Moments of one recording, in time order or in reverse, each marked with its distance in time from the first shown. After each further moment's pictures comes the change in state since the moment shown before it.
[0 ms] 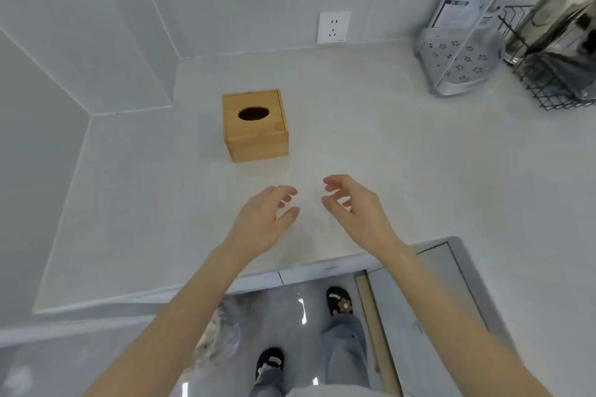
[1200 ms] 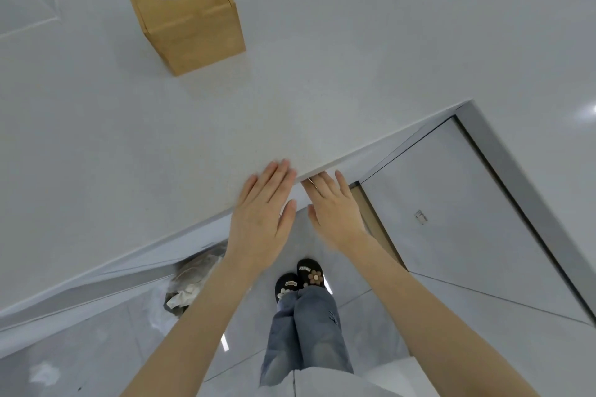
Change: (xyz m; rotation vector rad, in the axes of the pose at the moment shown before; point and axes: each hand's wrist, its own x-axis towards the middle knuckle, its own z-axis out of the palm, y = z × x) left_hand -0.072 -0.085 0.095 0.347 -0.005 0.336; right_hand -0.086 0.117 0.167 -0.699 0.069 -0.019
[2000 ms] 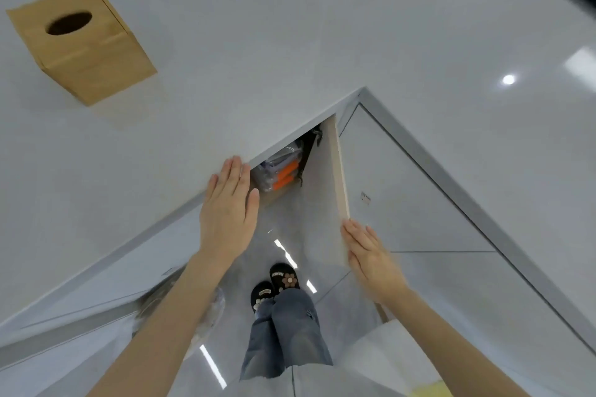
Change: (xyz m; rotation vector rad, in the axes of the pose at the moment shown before) left_hand 0.015 0.043 0.019 0.060 -0.068 0.007; right_hand -0.181 0.061 -0.036 0.211 -0.119 0.384
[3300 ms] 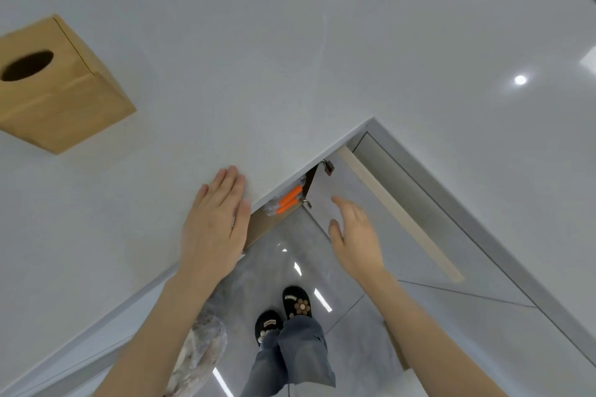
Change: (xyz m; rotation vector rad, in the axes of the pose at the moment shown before) left_hand 0.065 0.001 -0.019 -0.094 -0.056 -0.026; right_hand 0.126 -0.013 -0.014 0.362 0.255 0.178
